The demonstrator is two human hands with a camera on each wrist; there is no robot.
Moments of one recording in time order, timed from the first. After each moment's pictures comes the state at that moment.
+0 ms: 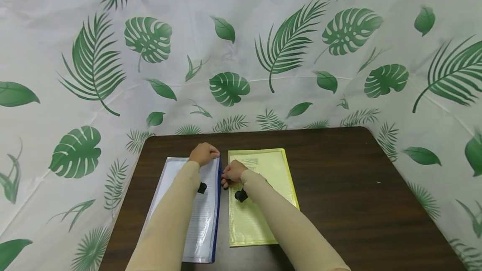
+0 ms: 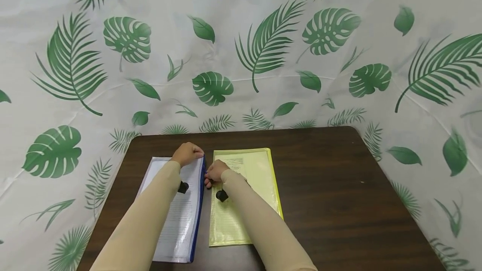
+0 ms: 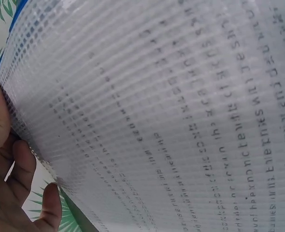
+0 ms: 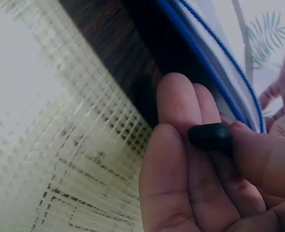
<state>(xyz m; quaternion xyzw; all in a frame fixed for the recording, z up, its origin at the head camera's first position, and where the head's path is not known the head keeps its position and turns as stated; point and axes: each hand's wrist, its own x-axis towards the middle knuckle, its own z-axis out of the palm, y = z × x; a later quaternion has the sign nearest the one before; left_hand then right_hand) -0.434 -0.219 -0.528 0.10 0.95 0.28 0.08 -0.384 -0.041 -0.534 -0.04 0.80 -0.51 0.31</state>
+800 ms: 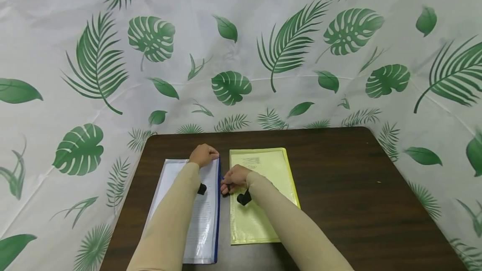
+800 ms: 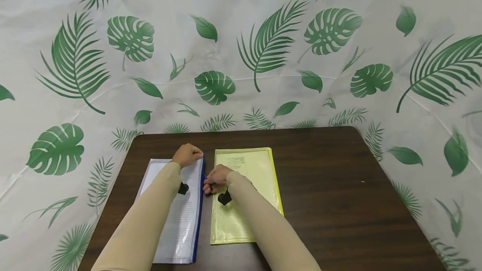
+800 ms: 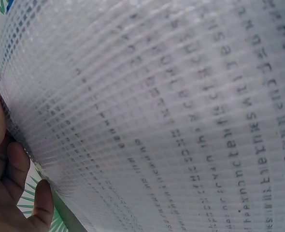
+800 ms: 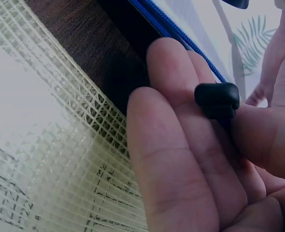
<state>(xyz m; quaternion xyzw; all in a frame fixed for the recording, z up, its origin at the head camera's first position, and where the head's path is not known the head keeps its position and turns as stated) -0.430 -0.225 -0.540 0.08 0.95 0.29 0.07 -0.367 -0.032 -0.525 -0.05 0.75 -0.53 0.40</state>
